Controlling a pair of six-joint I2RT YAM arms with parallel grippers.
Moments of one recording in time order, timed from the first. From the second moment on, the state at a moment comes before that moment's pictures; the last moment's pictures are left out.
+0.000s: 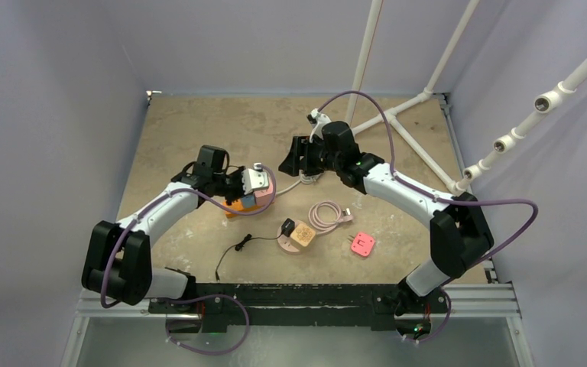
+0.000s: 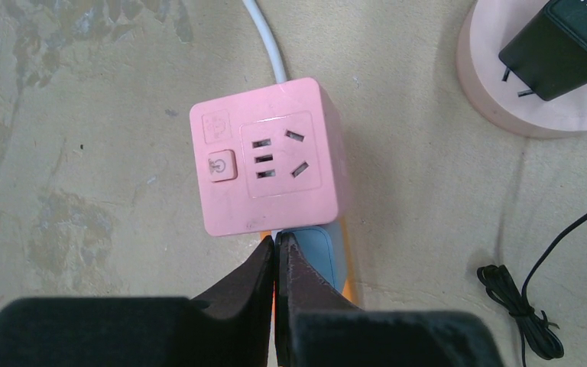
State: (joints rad) left arm -0.30 1.38 0.81 -0.39 0.55 0.96; right arm 0.64 1.58 1.15 -0.07 -0.25 0.53
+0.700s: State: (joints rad) left arm -0.31 1.35 1.01 -0.69 0.46 0.81; right arm 0.63 1.34 1.06 -0.45 0.02 0.70
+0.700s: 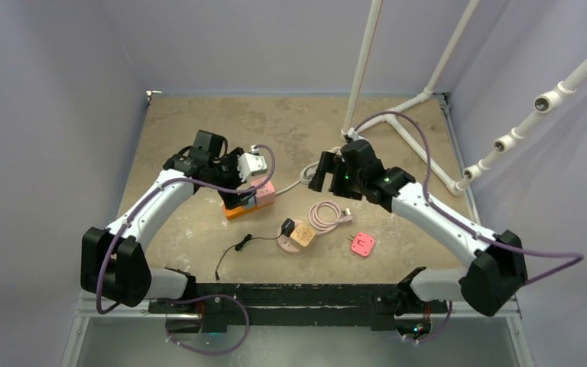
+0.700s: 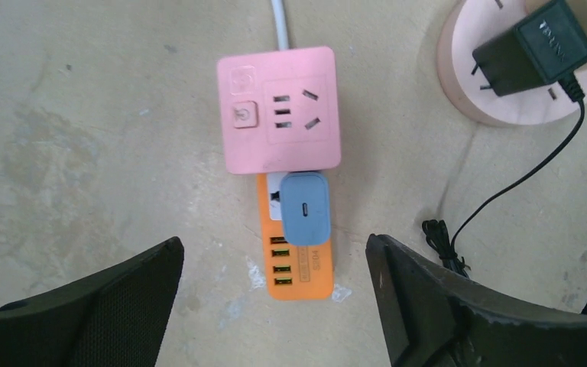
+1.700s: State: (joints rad) left arm -0.30 1.16 1.20 -0.70 0.40 0.74; right arm 0.63 1.34 0.85 -0.89 0.09 1.18
